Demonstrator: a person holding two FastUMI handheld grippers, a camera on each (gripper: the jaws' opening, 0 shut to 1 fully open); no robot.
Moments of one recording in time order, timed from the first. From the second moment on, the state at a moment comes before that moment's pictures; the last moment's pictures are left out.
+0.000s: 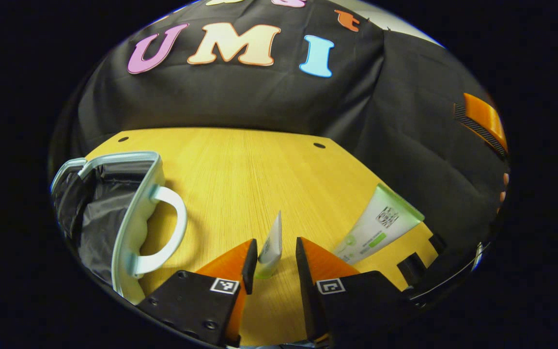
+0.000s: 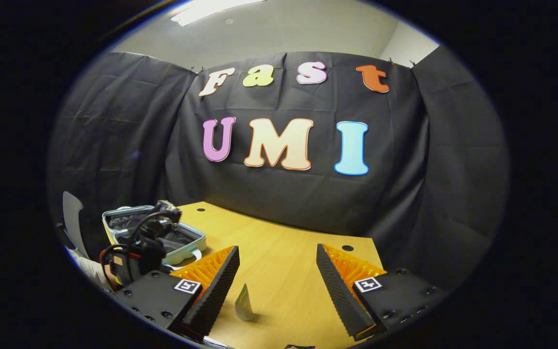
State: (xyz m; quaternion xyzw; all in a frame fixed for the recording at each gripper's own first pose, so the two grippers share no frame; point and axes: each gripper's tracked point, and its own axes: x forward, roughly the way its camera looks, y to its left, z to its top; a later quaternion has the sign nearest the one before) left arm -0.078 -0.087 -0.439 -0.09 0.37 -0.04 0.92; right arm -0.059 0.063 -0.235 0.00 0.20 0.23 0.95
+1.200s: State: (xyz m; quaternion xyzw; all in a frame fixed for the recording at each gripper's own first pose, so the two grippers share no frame) left arm -0.140 -0.010 -0.322 -0.08 0.38 0.07 0.92; right arm -0.115 0.117 -0.438 0.00 0.38 0.26 0.89
